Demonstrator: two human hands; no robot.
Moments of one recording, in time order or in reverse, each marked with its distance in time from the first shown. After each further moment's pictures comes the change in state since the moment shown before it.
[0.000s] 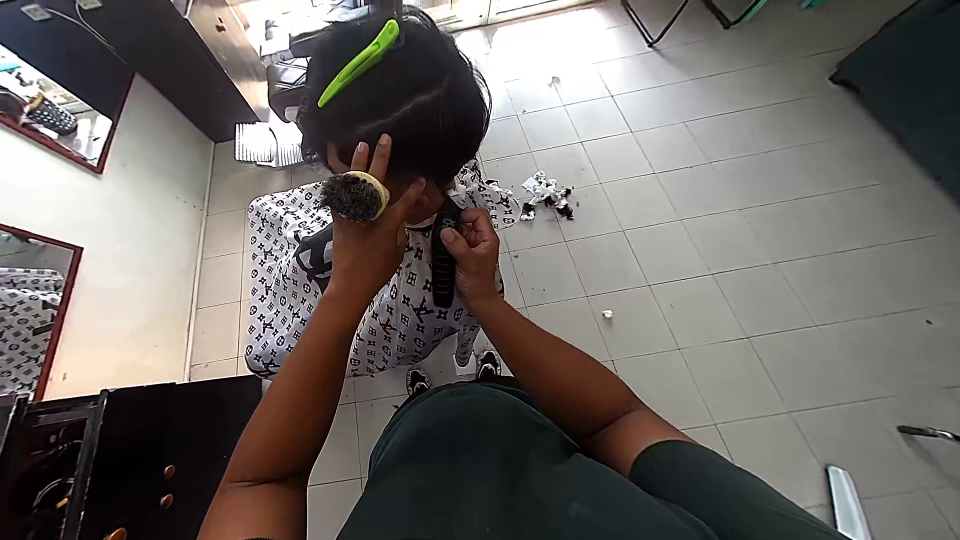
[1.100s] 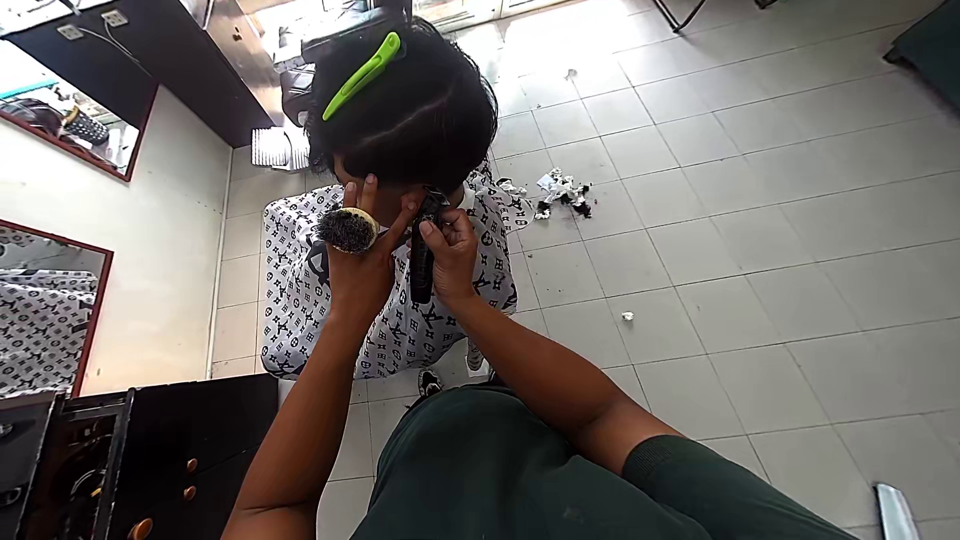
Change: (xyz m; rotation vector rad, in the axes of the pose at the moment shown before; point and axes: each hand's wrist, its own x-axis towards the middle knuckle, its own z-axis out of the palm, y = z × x) left_hand -0.033 -0.009 0.008 0.054 -0.022 -0.113; right_hand 0.010 0.024 0.037 0.151 0.104 0.063
